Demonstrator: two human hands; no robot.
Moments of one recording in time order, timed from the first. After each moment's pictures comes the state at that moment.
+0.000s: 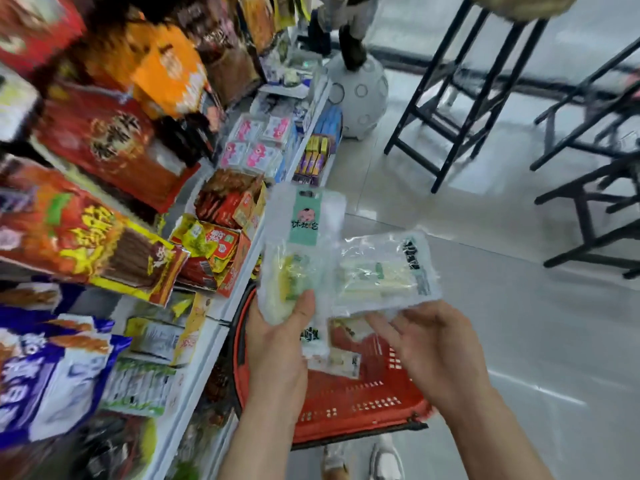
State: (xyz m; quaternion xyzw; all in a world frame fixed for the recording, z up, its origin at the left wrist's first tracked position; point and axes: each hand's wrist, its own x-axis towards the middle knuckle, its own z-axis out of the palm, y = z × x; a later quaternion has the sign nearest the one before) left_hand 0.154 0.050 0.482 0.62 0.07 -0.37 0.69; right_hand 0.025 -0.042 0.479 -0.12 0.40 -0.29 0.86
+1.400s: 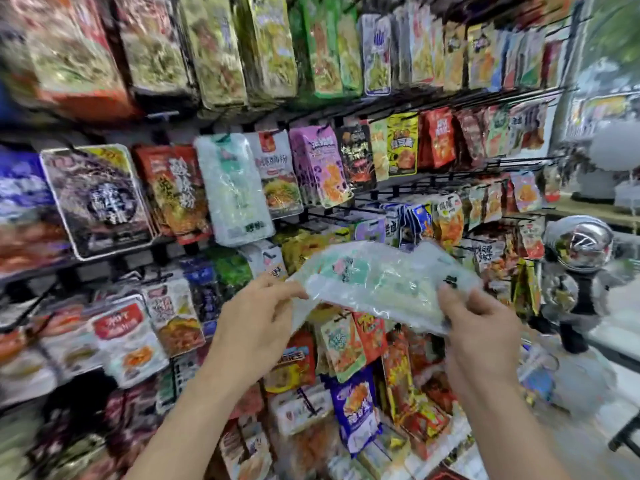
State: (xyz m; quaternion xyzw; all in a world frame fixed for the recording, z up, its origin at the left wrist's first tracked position) left_hand 0.138 0.449 0.947 0.91 -0.24 0.22 0.24; right_hand 0.086 0.222 0.900 -0.49 0.16 -0.39 0.76
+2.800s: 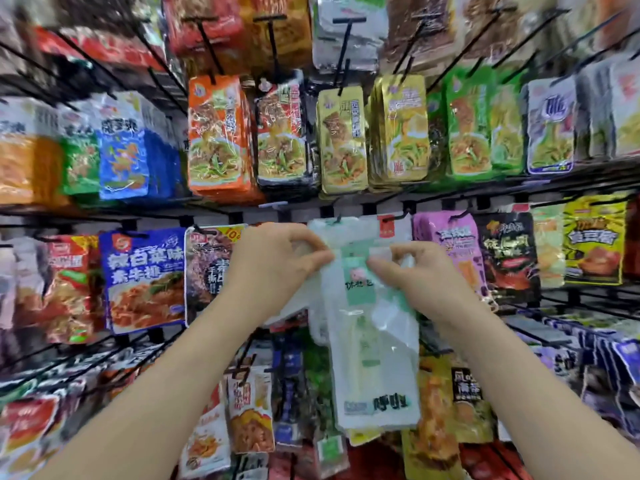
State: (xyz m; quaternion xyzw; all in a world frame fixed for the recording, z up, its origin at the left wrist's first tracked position) left_hand 0.234 0.478 1.095 0.85 -0.12 0.44 0.25; right_hand 0.289 0.293 1.063 -0.72 -0.29 -0.19 0.60
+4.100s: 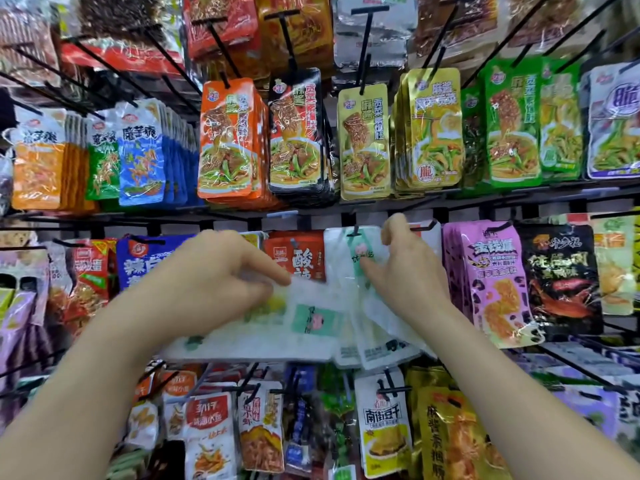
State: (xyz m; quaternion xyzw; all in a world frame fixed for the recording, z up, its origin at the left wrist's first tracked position) left_hand 0.189 0.519 1.121 0.95 -0.06 0.28 0.12; right_hand 0.345 0.331 1.081 -0.83 -0.21 -0.40 0.33
